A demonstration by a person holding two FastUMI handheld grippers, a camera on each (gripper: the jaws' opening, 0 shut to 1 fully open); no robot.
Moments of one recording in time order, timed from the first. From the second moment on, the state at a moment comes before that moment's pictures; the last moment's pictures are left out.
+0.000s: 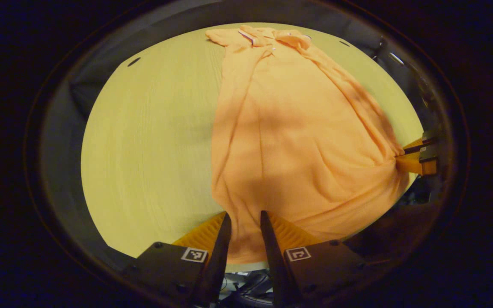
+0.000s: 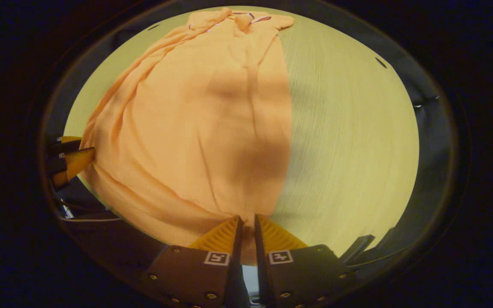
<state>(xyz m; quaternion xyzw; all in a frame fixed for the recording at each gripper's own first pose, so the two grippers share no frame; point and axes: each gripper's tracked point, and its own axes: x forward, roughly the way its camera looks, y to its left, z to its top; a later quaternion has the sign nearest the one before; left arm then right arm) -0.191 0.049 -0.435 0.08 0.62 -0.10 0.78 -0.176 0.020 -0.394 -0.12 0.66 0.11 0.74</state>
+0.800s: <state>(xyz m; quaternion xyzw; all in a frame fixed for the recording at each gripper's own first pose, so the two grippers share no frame) -0.147 0.041 -0.382 0.06 0.56 -0.09 0.82 -0.154 0.022 -0.363 -0.06 0.62 0.11 0.77</state>
